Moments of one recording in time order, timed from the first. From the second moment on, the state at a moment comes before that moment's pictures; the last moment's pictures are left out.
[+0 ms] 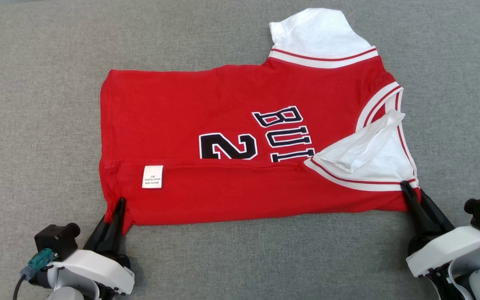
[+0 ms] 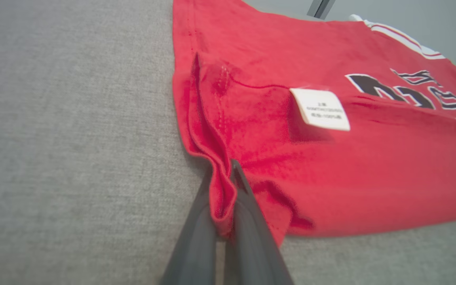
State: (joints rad) left arm -0.16 0.19 -0.17 0.45 -0.47 -0.12 -0.22; right arm -0.15 -0.23 0.15 0.28 0.53 0.13 -0.09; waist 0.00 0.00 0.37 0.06
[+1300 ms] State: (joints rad) left arm -0.08 0.25 -0.14 0.02 -0.44 0.07 -0.21; right arm -0.05 -0.18 -0.12 -0.08 0.37 0.13 -0.11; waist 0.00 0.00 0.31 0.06
